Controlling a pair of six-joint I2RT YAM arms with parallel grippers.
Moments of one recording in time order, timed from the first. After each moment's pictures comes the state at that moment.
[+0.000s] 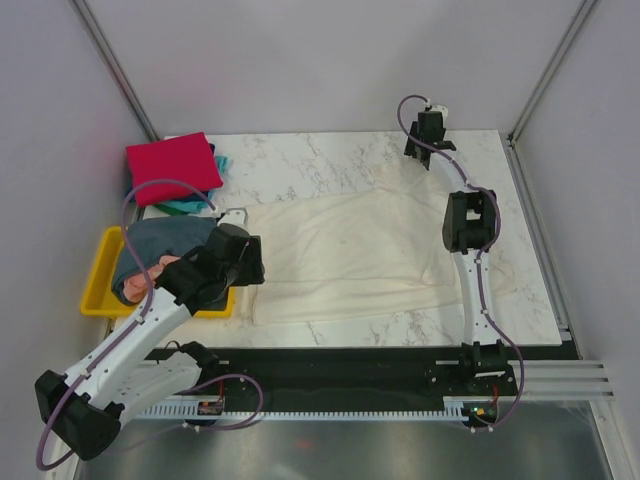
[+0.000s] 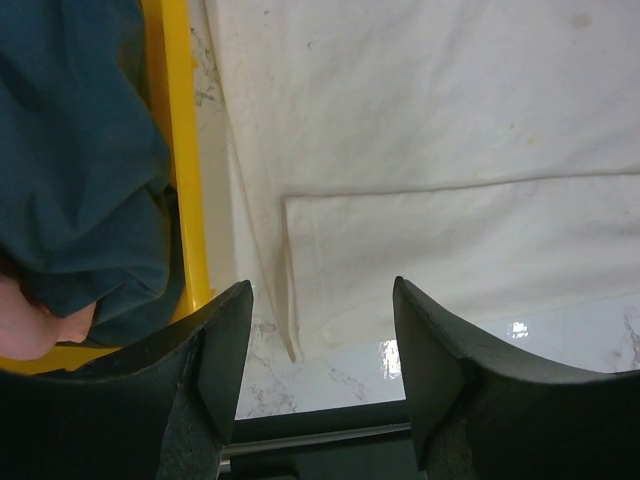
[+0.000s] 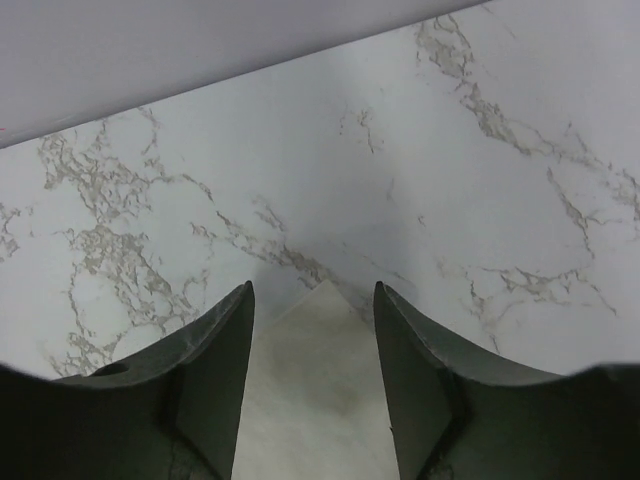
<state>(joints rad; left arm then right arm) -0.58 0.90 0.83 -0.77 -0.28 -0.50 0.09 2.72 2.44 -0.34 0.23 0.26</state>
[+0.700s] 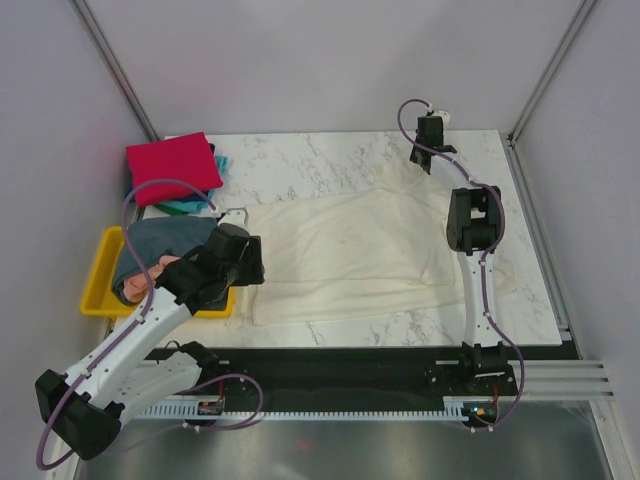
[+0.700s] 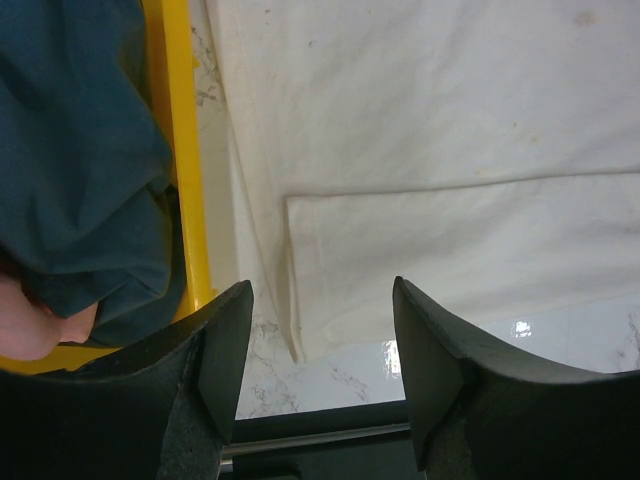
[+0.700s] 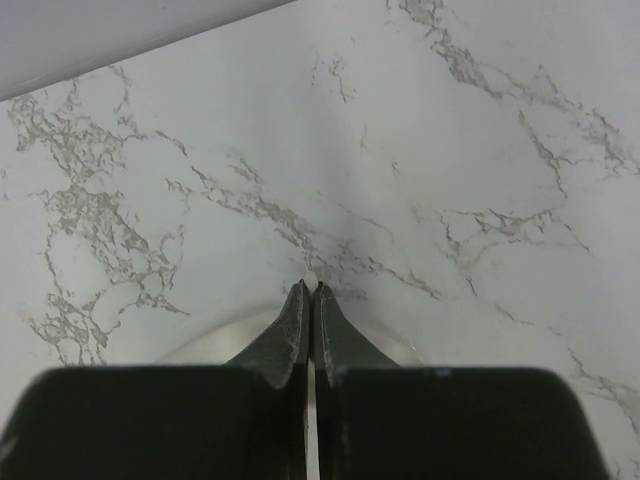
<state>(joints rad) -0.58 0.90 0.83 -0.77 -0.28 -0.49 0.09 2.61 2.21 -0.25 0.27 0.29</state>
